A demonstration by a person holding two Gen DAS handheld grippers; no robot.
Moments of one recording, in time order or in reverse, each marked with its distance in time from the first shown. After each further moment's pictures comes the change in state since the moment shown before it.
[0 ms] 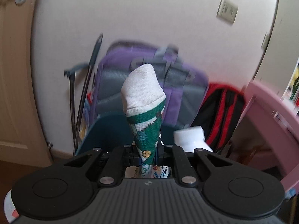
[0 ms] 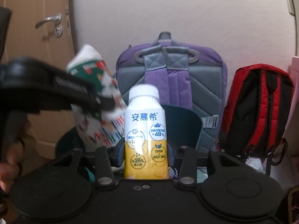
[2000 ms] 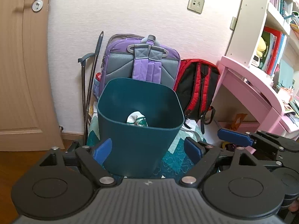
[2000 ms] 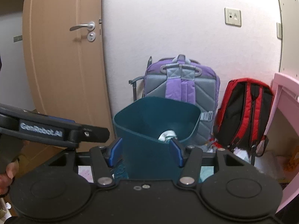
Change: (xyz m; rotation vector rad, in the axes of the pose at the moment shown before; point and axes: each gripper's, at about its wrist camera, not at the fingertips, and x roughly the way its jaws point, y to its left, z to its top) left arm -0.186 0.000 -0.089 0.088 0.045 -0.042; right arm -0.168 0.064 -0.039 -0.055 -0.034 0.012
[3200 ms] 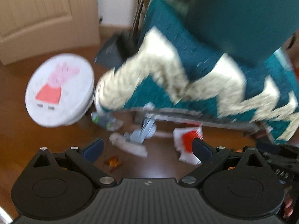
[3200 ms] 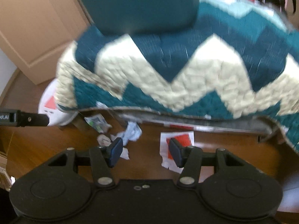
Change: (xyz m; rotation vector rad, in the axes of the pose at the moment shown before) left arm 0.200 0.174 -0.252 -0.170 0.518 0.226; right arm 0.207 -0.017 -0.300 0.271 0.574 0.002
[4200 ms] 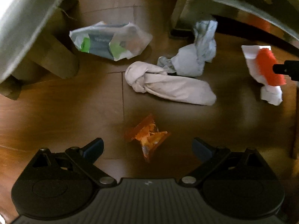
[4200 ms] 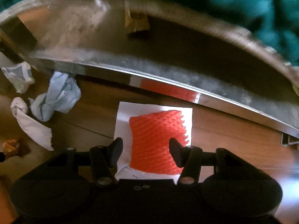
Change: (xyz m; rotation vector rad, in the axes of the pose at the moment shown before) left arm 0.288 0.097 -0.080 0.181 0.366 0.034; right arm 0.271 -0.035 -0.039 -0.113 0.235 -0.223
